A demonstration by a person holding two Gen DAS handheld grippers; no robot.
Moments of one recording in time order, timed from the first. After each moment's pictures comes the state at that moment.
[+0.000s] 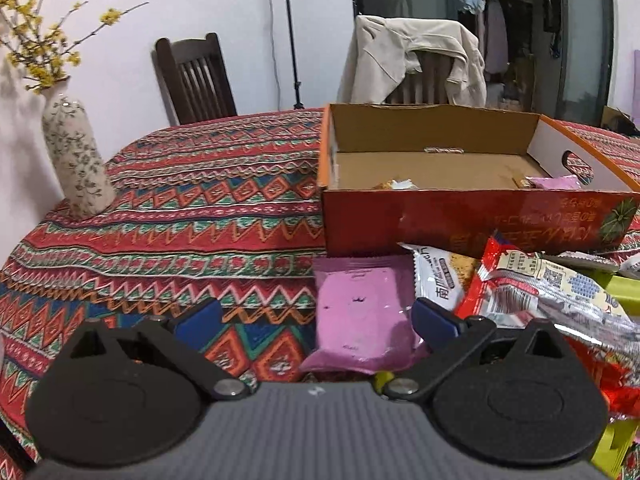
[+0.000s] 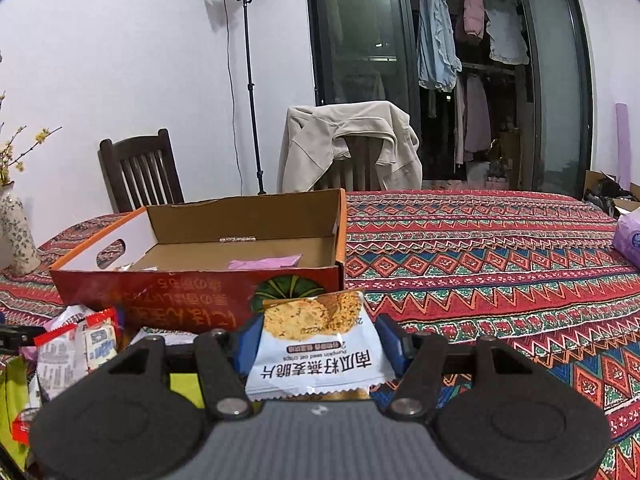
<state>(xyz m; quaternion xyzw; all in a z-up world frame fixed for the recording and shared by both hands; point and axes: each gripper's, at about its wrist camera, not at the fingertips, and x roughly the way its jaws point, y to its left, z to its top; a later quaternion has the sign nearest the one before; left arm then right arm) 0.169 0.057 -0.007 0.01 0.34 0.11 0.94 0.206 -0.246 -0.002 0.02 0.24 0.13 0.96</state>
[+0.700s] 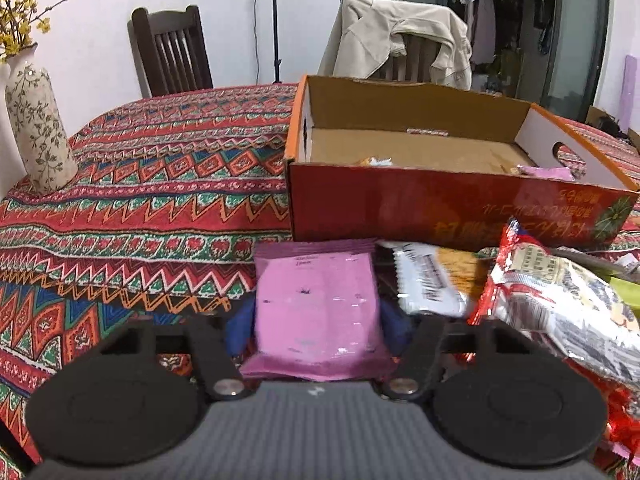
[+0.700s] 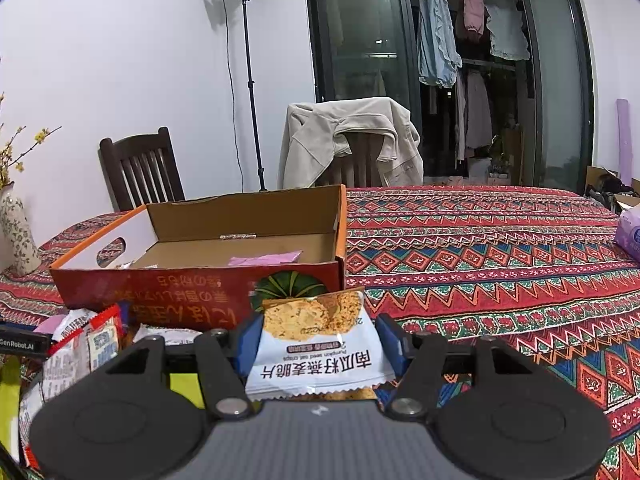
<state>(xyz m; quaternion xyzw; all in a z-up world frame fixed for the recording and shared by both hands) 0.189 0.059 -0.024 -0.03 0.36 0.08 0.93 0.210 -0.246 -0.004 0.02 0.24 0.13 0.96</state>
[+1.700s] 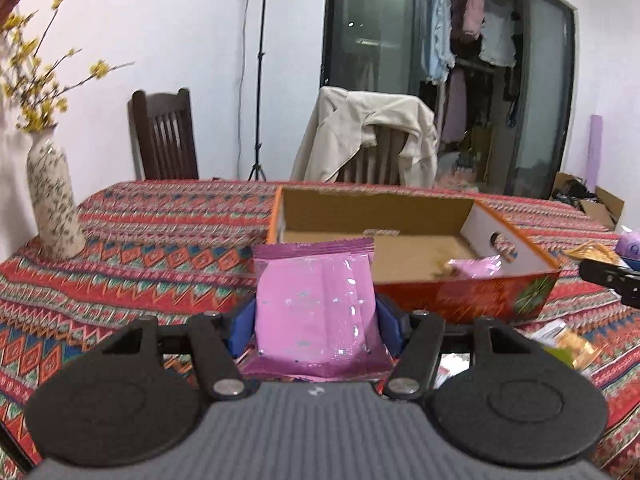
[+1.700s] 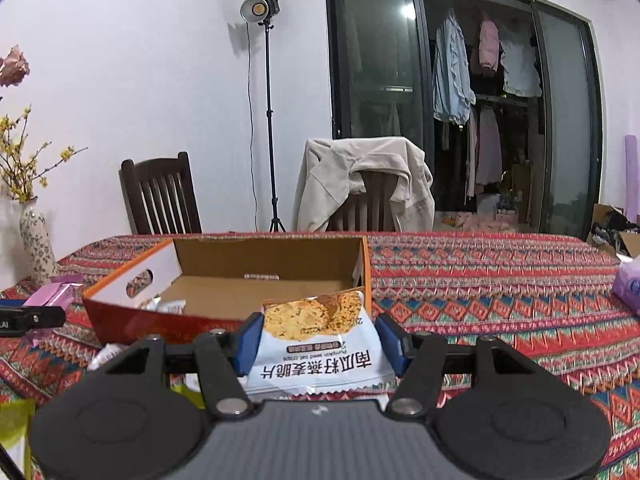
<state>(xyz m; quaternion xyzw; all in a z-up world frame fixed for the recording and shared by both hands) 0.140 0.039 0.044 -0.04 0.23 0.05 0.97 0.190 -0.231 0.042 0.00 0.19 0.14 0.97</state>
